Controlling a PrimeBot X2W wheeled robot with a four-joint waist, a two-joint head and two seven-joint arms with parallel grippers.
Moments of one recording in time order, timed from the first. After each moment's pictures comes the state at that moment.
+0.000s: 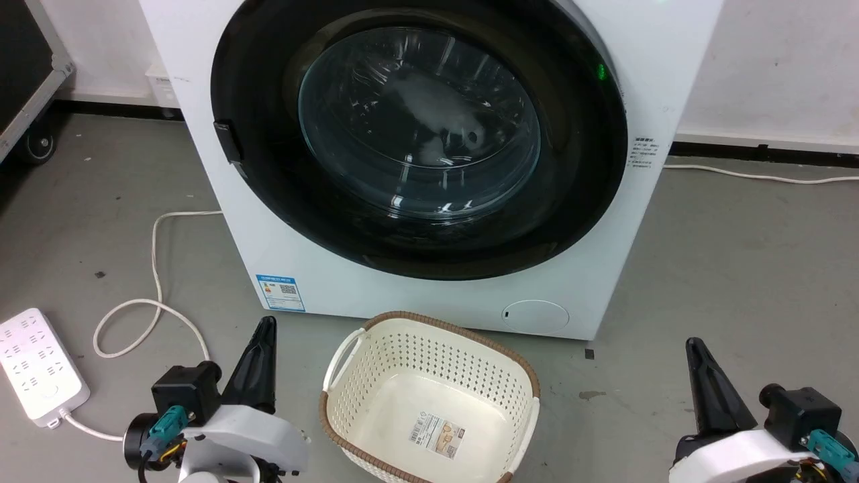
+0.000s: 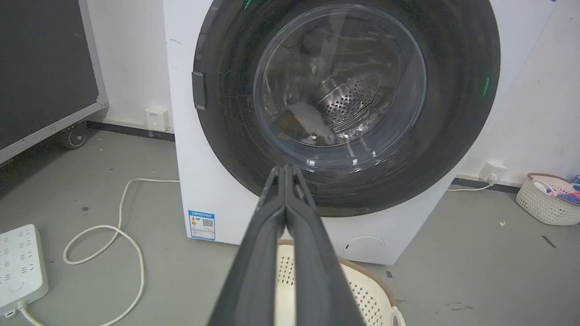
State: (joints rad) left arm -0.11 0.19 -0.17 0.18 -0.38 0.03 -0.19; right arm -0.01 -0.05 -0.04 0.15 0.16 0.13 -0.19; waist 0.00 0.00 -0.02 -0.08
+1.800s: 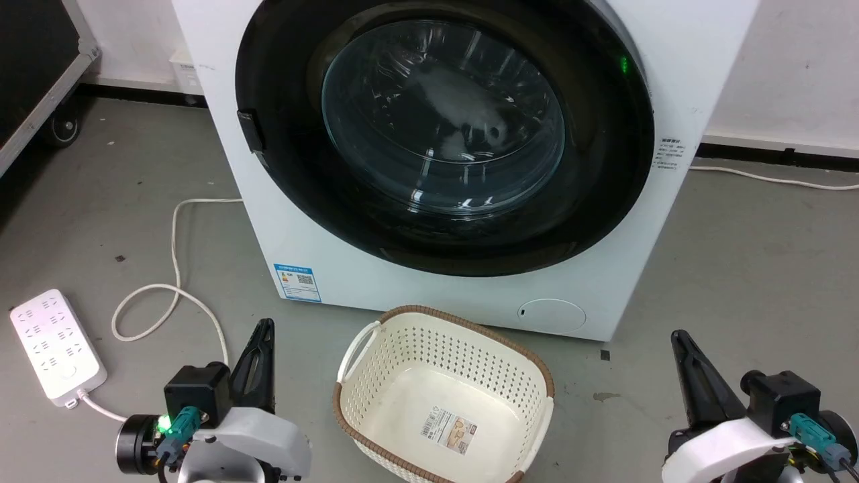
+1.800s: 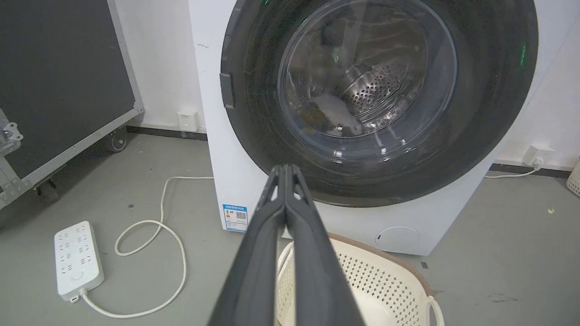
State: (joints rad) left arm -0.06 0.12 -0.08 0.09 -0.18 0.01 -0.09; right arm -0.01 -0.05 -0.02 0.08 0.08 0.13 -0.09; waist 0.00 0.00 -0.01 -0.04
